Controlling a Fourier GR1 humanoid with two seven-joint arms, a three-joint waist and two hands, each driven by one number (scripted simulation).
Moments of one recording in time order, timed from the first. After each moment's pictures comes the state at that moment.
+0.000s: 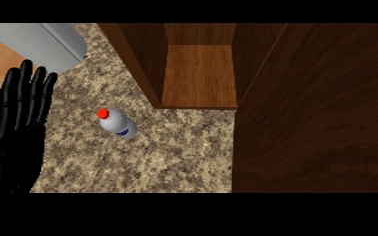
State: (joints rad) left arm 0.01 0.10 0.00 -2.10 -0.01 0.01 0.00; right arm 0.00 -0.10 0.01 -2.10 0.03 -0.03 -0.01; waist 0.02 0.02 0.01
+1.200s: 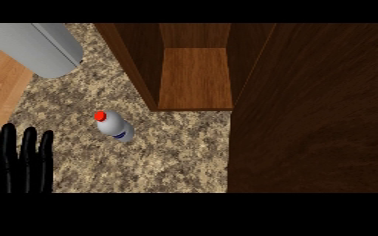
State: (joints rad) left arm 0.34 0.00 -0.49 -2.39 -0.24 0.57 0.20; right arm 0.53 -0.13 0.11 -2.43 -0.19 0.21 0.08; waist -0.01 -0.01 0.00
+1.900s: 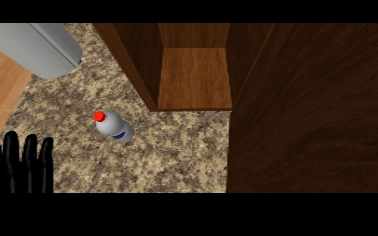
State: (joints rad) left arm 0.40 0.04 -0.49 -2.37 -0.21 0.61 0.13; right arm 0.71 -0.12 0.09 -2.45 -0.18 0.29 -0.05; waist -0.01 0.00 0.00
